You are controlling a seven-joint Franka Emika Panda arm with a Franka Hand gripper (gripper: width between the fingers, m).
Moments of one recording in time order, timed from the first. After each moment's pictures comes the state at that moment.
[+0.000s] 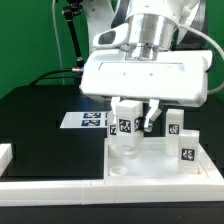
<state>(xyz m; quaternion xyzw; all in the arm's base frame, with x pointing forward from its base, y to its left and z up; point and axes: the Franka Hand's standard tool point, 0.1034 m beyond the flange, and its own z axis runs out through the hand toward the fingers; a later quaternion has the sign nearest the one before) 0.631 0.034 0.105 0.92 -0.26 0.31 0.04</state>
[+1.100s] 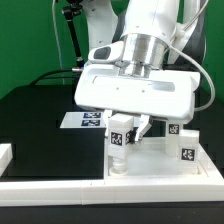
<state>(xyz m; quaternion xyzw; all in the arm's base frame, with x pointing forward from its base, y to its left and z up) 0.613 0.016 0.073 0.93 -0.22 0.29 0.08</state>
